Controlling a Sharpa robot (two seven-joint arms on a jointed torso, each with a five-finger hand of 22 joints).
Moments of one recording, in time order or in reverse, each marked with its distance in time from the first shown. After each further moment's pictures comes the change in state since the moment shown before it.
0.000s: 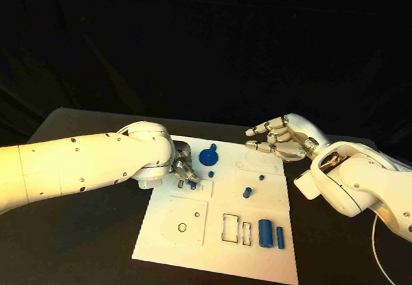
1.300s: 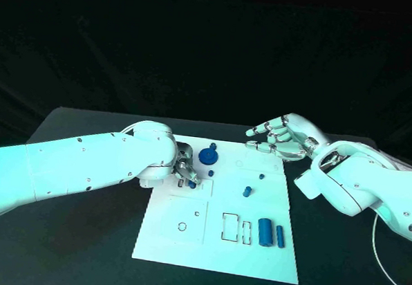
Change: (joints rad) left arm -0.001 0.030 -0.003 -0.030 -0.025 0.057 -0.007; left_hand -0.157 -0.013 0.117 -0.090 0.012 0.031 -0.020 0.028 0.028 0.031 -0.014 0.033 0.031 0.003 -0.003 0.000 0.001 0.000 0.000 0.000 0.001 0.000; right arm -0.001 -0.001 0.000 -0.001 -0.008 0.008 -0.006; right_hand 0.000 0.000 0.000 0.000 0.000 0.000 0.000 0.000 0.000 0.000 0.000 0.000 -0.002 0.000 0.000 0.000 0.000 0.000 0.000 0.000 0.000 0.000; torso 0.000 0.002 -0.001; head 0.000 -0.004
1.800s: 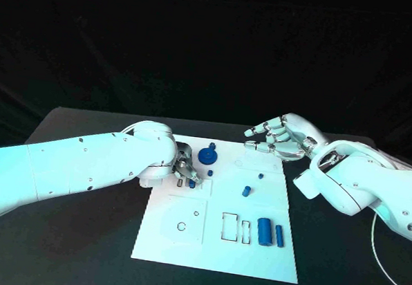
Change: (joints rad) left arm 0.000 0.012 -0.004 -0.020 -0.002 0.003 -0.001; left_hand -0.090 -0.010 -0.094 0.040 0.001 0.051 -0.020 -0.002 -0.001 0.020 -0.008 0.020 0.022 -0.003 -0.005 0.000 0.000 0.000 0.004 -0.004 0.008 0.000; right arm 0.000 -0.001 0.000 0.003 0.000 0.006 -0.002; right_hand -0.004 0.004 -0.003 0.003 0.000 0.000 0.000 0.000 0.000 0.000 0.000 0.000 -0.001 0.000 0.000 -0.004 0.000 0.000 -0.004 0.004 0.000 0.000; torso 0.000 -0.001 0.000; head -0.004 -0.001
